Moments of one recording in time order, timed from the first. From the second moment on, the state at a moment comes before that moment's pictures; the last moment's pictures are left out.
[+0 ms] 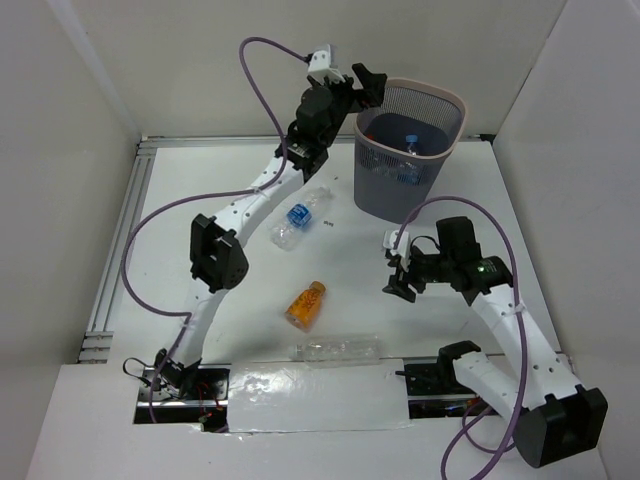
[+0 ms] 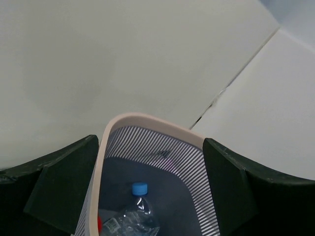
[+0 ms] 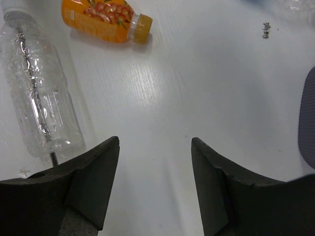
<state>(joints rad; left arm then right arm) -0.63 2.33 2.42 0.18 -0.22 -0.50 0.24 0.86 0.78 -0.76 -0.73 -0.82</state>
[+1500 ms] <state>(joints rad) -0.68 0.56 0.65 -0.60 -0.18 -0.61 1.08 1.40 0.74 -0.48 -0.45 -0.52</state>
